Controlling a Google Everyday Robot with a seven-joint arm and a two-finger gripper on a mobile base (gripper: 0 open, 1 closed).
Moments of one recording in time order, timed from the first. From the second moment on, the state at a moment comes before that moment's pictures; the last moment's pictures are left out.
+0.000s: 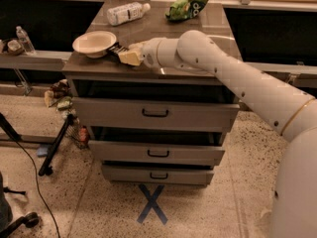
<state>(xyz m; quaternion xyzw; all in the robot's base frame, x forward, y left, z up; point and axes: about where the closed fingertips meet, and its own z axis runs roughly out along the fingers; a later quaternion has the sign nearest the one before) 0.771 0.090 0.852 -0.38 0.71 0.27 0.53</state>
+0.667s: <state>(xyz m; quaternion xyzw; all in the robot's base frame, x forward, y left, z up) 0.775 0.085 0.854 -0.37 0.72 0.27 0.53</state>
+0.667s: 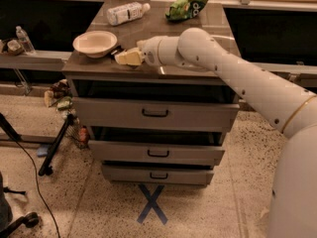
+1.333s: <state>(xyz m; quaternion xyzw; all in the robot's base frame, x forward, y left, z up) 0.790 0.032 0.880 -0.31 0.73 0.28 0.54</state>
